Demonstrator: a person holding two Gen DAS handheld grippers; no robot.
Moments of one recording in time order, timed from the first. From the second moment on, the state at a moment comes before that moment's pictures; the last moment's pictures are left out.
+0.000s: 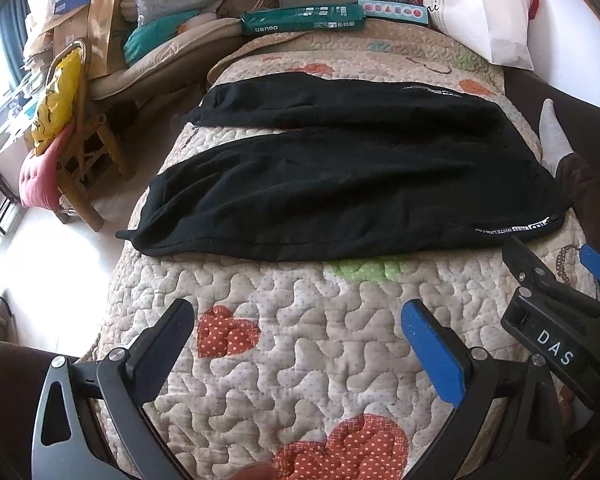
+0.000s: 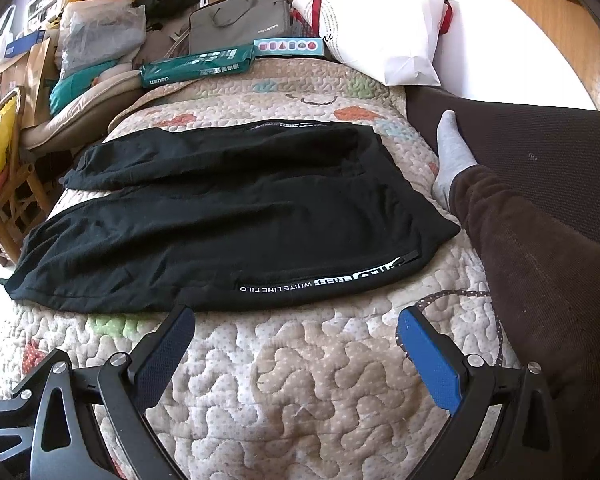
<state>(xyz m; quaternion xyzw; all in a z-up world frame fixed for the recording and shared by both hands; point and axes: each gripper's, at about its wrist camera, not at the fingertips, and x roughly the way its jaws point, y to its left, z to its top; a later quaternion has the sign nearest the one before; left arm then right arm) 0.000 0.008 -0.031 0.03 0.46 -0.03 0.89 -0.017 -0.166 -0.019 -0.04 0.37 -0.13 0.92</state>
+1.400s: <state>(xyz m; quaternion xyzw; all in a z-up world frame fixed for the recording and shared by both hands) 0.003 0.020 -0.051 0.03 0.48 -0.02 0.88 -0.015 -0.161 -0.030 -0.05 0.39 -0.13 0.91</state>
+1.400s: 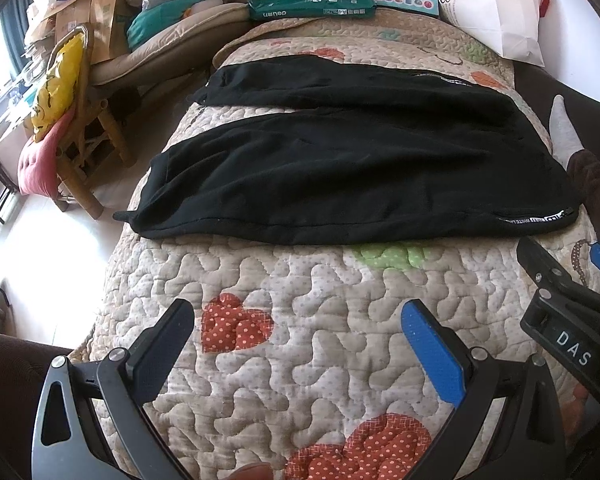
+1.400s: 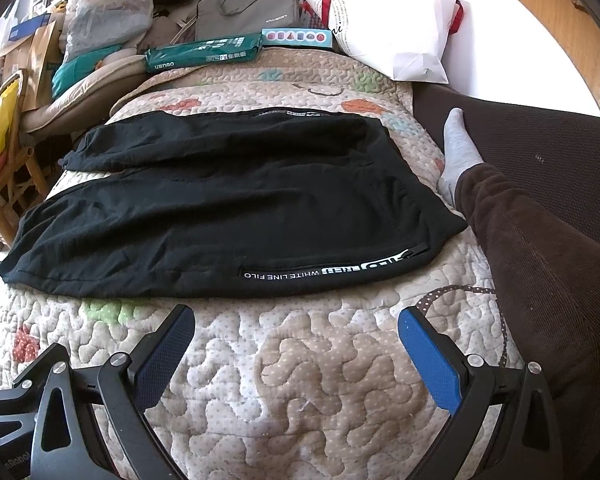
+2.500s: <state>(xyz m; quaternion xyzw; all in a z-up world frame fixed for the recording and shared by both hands) 0.010 0.034 -0.081 0.02 0.51 -0.01 0.86 -0.015 -0.159 -0.035 -0.05 0.39 -0.13 0.91</state>
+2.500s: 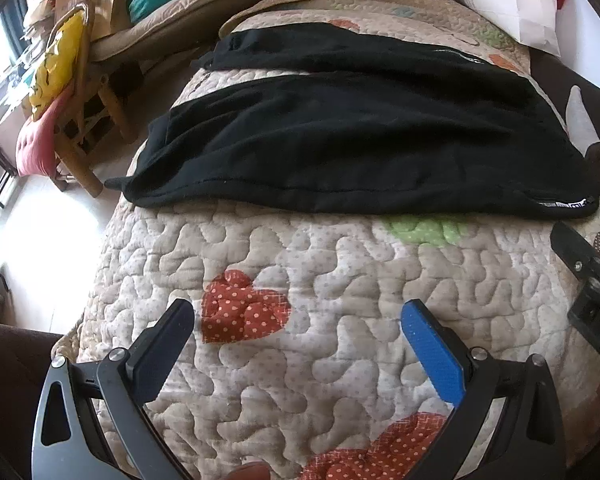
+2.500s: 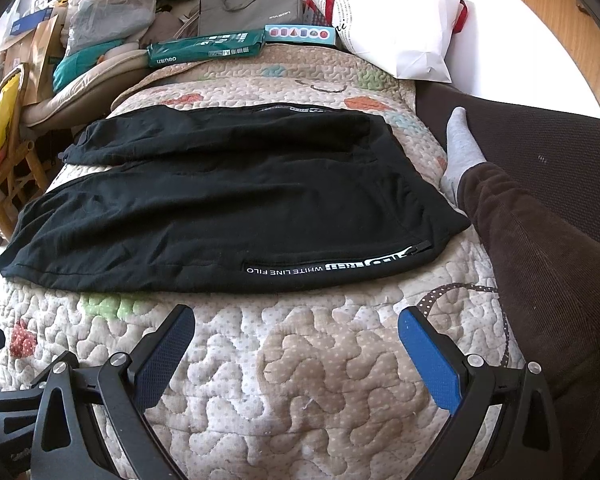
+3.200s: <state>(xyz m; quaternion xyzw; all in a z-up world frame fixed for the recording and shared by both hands) 0.001 0.038 -0.093 0.01 0.49 -0.02 0.87 -0.015 -0.156 -0.038 -0.05 0.40 -0.12 0.91</state>
